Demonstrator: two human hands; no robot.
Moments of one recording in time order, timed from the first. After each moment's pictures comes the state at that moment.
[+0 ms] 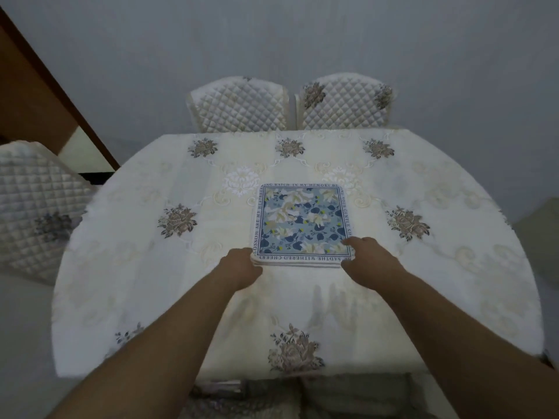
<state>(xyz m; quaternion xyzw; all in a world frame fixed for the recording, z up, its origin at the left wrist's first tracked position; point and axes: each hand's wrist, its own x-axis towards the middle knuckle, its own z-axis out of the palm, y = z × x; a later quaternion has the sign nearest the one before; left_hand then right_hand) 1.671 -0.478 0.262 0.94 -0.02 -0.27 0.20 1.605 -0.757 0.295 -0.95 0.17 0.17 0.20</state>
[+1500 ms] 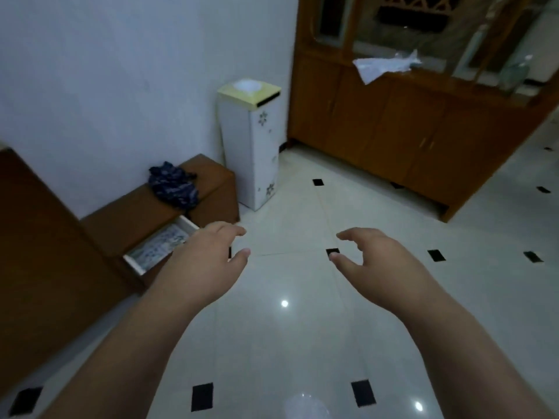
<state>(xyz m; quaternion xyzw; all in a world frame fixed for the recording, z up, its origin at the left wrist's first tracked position) 0.537 -0.183 0.468 0.54 0.81 0.18 0.14 0.786 -0.068 0.498 -0.51 -0.84 0.18 0.05</state>
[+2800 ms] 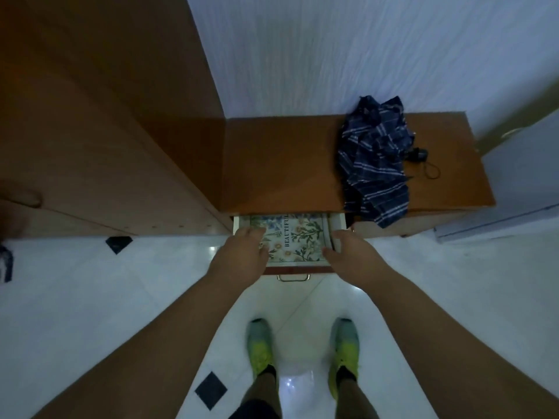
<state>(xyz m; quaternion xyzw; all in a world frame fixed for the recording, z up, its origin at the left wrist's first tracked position) 0.006 -0.029 0.014 0.08 0.94 0.19 0.28 0.047 0.202 0.042 -0.17 -0.88 0.35 -0.26</state>
